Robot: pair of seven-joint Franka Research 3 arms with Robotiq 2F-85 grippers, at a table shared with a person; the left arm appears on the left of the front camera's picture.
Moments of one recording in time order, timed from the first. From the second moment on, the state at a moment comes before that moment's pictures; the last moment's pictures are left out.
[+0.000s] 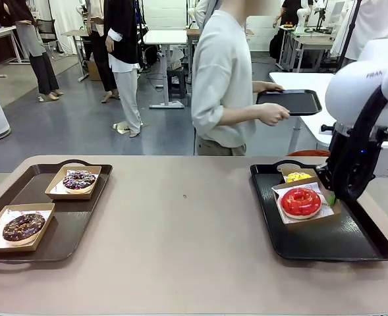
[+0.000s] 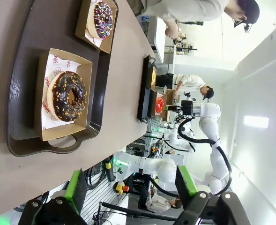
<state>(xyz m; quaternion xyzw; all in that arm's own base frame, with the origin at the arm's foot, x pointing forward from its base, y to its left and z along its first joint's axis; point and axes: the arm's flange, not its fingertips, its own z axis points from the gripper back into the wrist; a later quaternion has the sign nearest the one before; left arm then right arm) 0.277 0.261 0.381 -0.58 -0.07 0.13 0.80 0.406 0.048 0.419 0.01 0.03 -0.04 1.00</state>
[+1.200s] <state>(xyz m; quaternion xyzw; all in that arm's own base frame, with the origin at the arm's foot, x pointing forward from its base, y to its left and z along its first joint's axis) 0.277 0.261 0.381 -0.58 -0.07 0.13 0.80 0.406 0.054 0.355 0.00 0.06 -0.03 1.00</state>
